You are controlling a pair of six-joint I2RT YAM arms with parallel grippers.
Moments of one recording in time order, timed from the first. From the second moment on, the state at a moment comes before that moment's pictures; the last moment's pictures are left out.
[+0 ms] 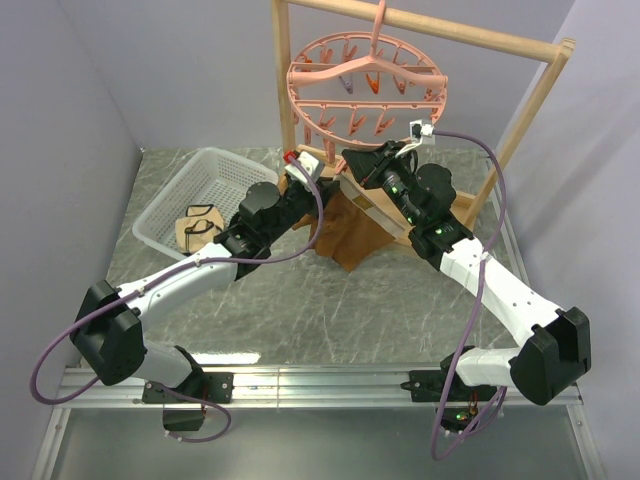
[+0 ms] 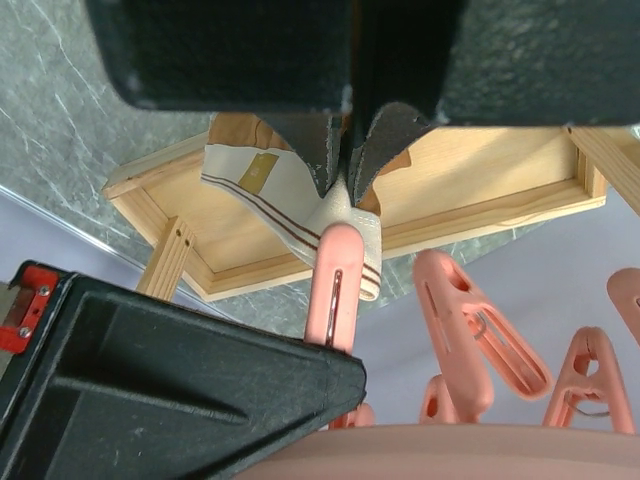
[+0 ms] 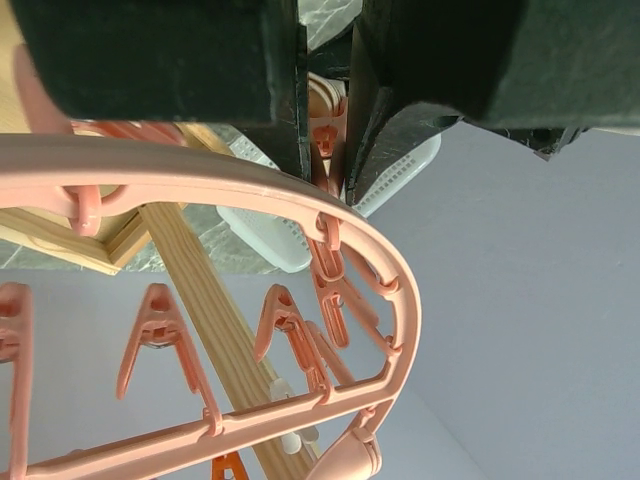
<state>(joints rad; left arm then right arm) -0.76 1.40 1.06 0.44 0.01 -0.05 0.52 1.27 1.07 0.36 -0.04 0.58</state>
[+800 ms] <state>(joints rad) -0.76 1.43 1.13 0.38 0.01 -0.05 0.53 1.28 1.08 0.37 -0.07 0.55</state>
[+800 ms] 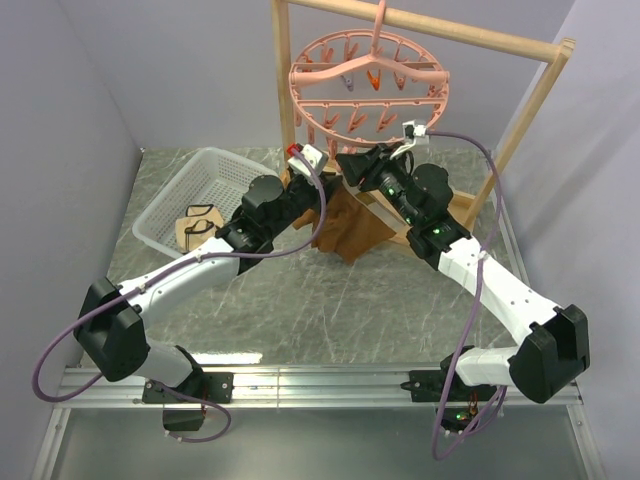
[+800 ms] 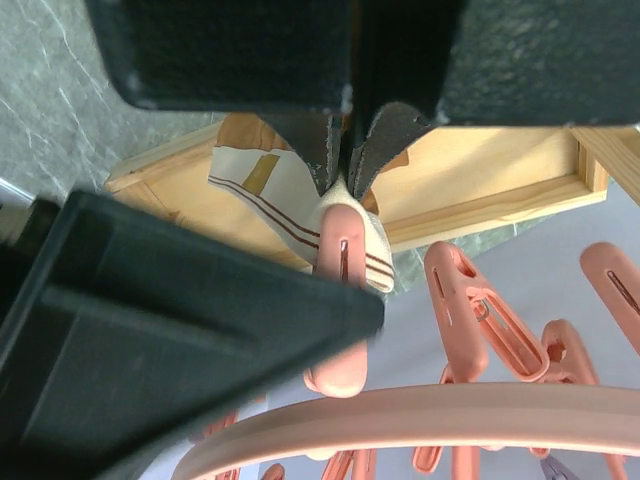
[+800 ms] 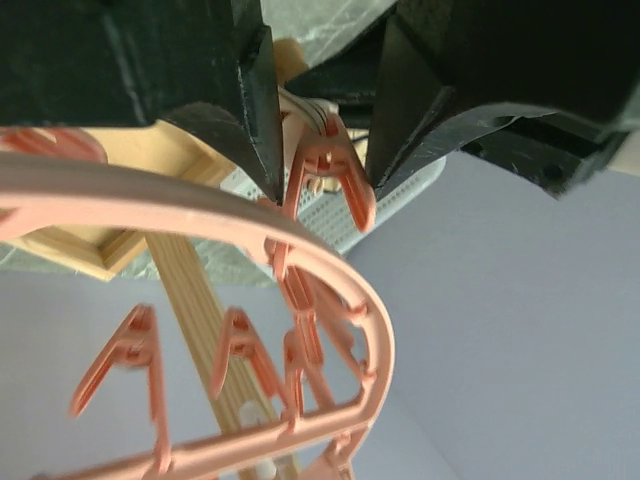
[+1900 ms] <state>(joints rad) -0.62 1.44 1.13 0.31 0.01 -0.16 0.45 0.94 0.96 0.03 -0.32 0.34</state>
